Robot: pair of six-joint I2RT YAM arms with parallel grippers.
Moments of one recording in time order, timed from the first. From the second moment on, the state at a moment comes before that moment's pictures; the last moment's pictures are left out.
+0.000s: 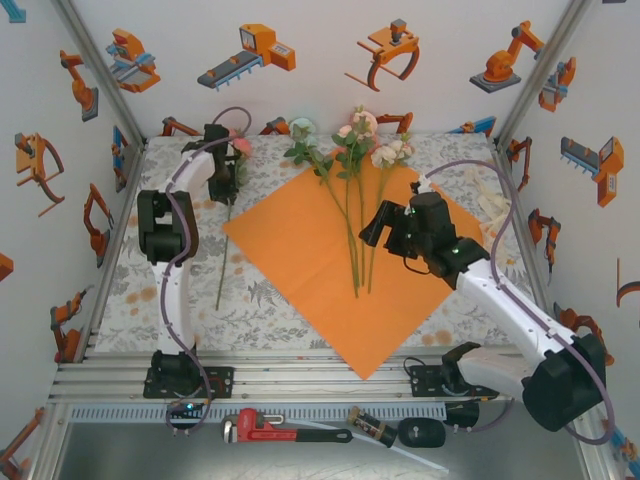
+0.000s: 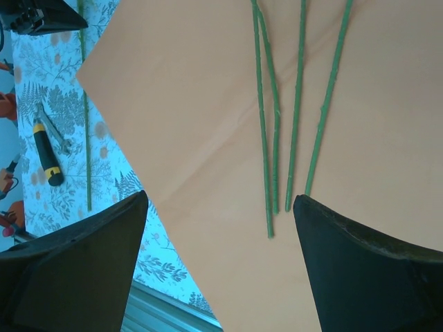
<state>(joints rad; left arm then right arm) -0.16 2.37 2.02 -0.85 -0.07 -0.16 0.48 1.10 0.85 -0.37 -0.08 0.68</state>
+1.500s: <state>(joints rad) -0.77 2.63 2.66 -0.58 -0.05 -0.62 0.48 0.79 0.69 -0.35 0.01 0.58</state>
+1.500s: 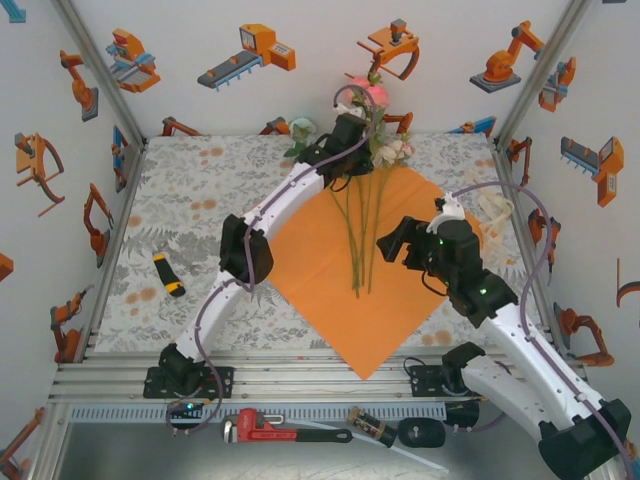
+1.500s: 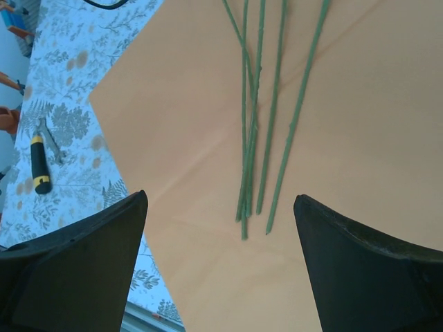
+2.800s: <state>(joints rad) -0.71 2.63 2.52 -0.44 0.02 -0.64 0.48 0.84 0.68 -0.38 0.04 0.57</state>
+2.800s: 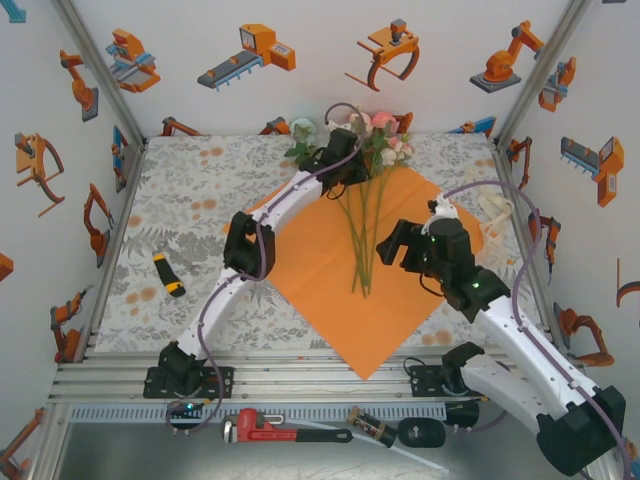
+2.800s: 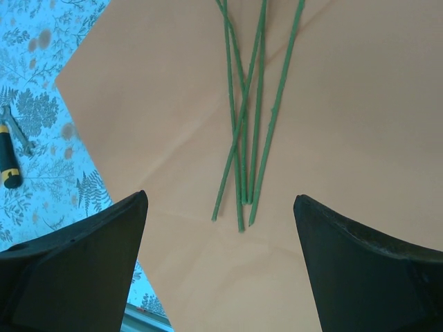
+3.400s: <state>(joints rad) -0.66 1.30 0.88 -0.21 -0.17 -0.73 0.12 0.88 0.56 -0.71 -0.09 0.76</state>
